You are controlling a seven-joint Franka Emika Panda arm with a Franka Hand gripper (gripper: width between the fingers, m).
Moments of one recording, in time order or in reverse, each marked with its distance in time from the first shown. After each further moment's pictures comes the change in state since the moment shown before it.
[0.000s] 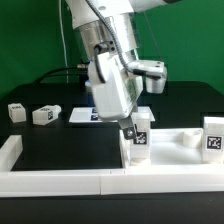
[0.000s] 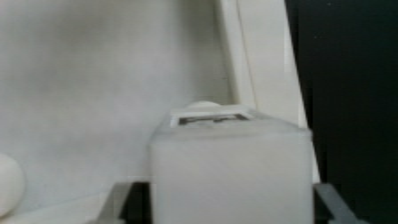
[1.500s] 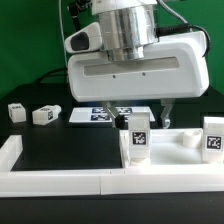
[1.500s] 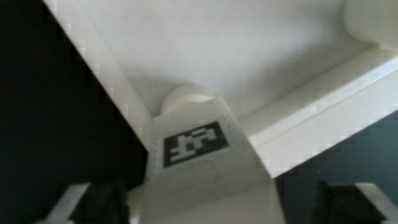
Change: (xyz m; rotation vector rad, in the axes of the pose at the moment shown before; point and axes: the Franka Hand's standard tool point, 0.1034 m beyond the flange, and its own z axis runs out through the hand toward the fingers) arm -0.015 -0.002 -0.008 -0.108 0.074 -1.239
